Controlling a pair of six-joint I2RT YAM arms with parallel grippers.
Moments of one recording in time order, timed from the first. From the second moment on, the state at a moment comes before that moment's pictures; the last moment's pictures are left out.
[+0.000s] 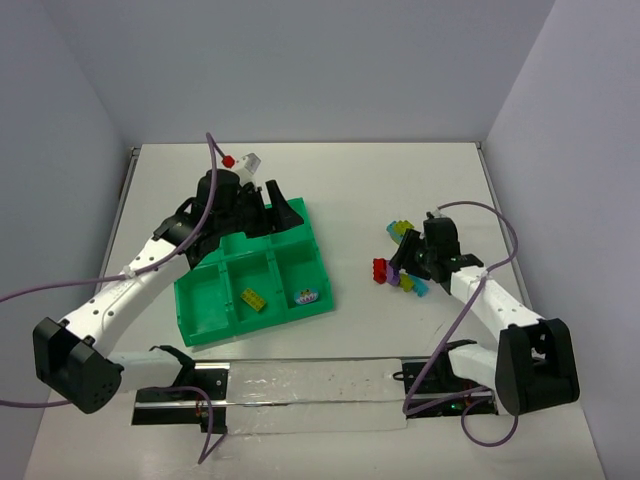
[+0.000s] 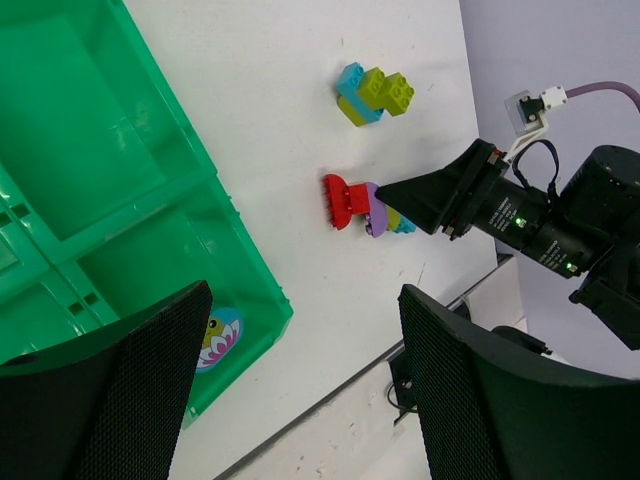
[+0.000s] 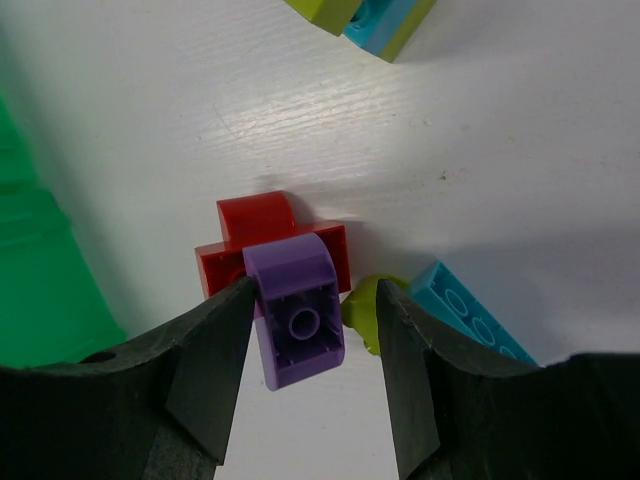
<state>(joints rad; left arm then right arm) -0.57 1.24 1.13 -0.40 0.22 -0.69 0.17 1.14 0.56 -0.26 -0.09 0.53</state>
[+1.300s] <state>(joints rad) -0.64 1.34 1.18 -0.39 0.21 -0.69 0.16 1.36 0.53 0.06 -0.48 0.57</state>
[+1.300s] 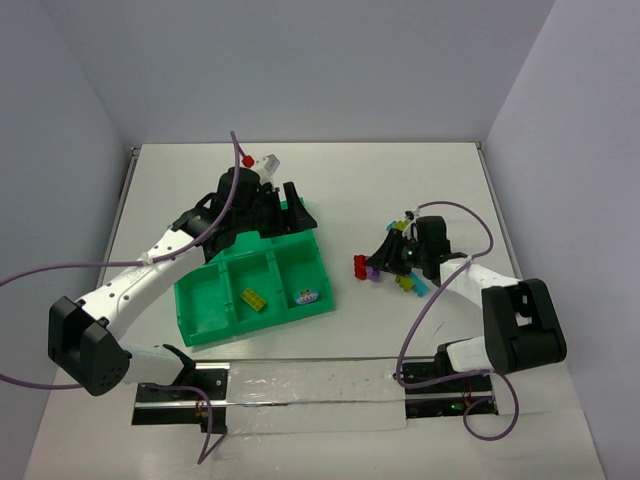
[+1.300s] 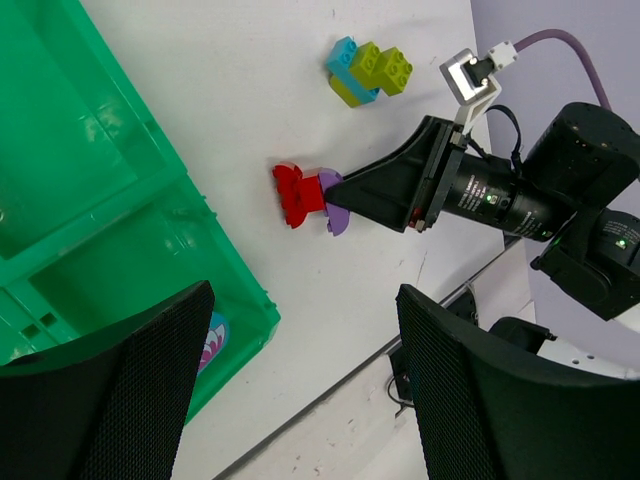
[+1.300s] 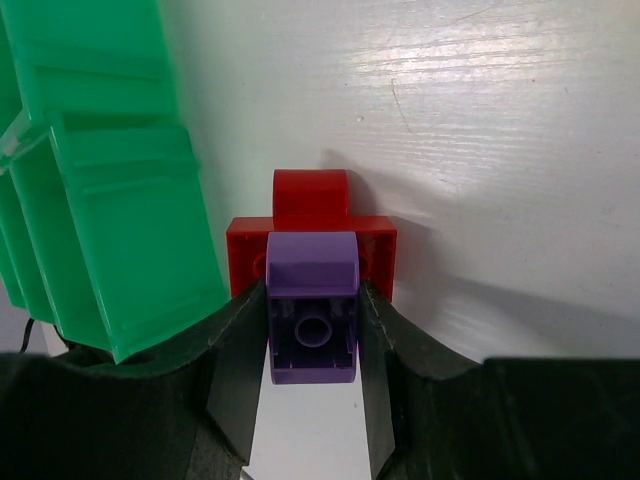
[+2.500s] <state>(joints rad) -0.81 1.52 1.25 -0.21 0.25 -0.81 0.24 0.98 0.72 -0.22 -0.38 0.55</state>
